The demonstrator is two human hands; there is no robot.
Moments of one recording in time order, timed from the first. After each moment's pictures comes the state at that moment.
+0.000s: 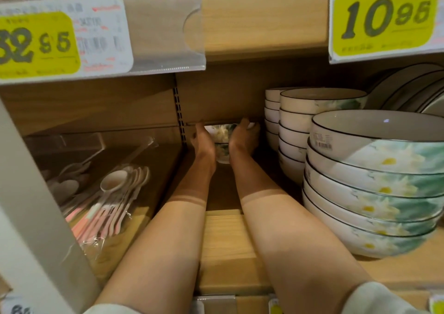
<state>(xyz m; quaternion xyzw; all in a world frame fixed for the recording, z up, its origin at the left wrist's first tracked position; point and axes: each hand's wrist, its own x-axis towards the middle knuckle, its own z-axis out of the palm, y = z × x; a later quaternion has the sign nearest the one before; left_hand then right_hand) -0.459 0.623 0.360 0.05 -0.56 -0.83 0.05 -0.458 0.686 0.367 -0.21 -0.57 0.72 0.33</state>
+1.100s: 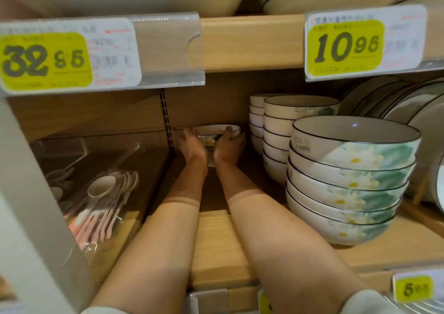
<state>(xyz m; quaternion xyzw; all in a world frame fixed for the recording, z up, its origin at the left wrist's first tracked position) -0.443 0.629 0.365 0.05 -0.55 -0.83 0.09 -0.431 0.677 0.360 -0.21 -0.62 0.69 0.31</state>
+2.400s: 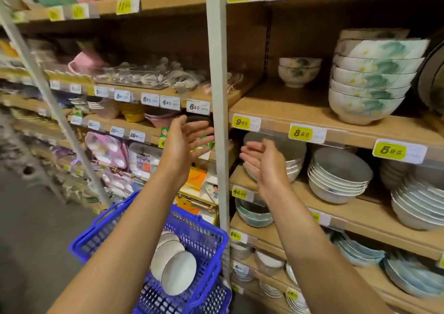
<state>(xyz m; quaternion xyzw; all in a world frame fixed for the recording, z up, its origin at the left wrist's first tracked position) 0.012 0.464 0.310 0.11 -0.59 -0.79 0.14 -0.027 0.621 0.269 -0.04 -0.58 0.81 -0.07</state>
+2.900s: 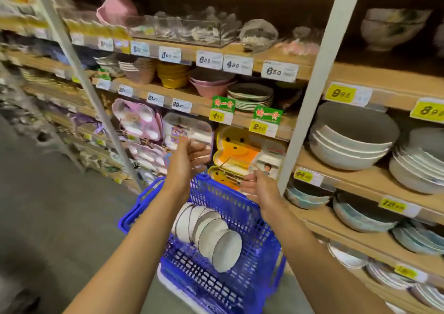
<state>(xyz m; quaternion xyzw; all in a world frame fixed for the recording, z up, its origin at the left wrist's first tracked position) 0.023 0.265 0.189 0.22 -0.60 -0.76 0.12 -0.020 0.430 0.127 -0.14 -0.69 0.69 -0.19</state>
